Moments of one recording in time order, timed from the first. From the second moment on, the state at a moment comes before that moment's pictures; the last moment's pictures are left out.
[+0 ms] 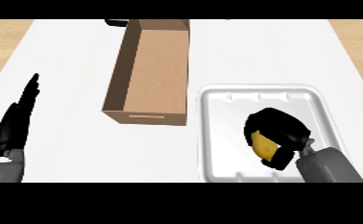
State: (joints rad) left arm -0.09 0.38 0.15 -1.35 -0.20 0.12 0.06; right arm -0.20 -0.39 0.31 -1.36 0.97 0.34 -0.51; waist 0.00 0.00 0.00
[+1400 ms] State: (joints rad) left arm -0.15 0.34 0.12 -1.33 -0.24 0.11 0.06; right arm -1.15 -0.37 -0.09 -0.48 0.86 0.06 -0.94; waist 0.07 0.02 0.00
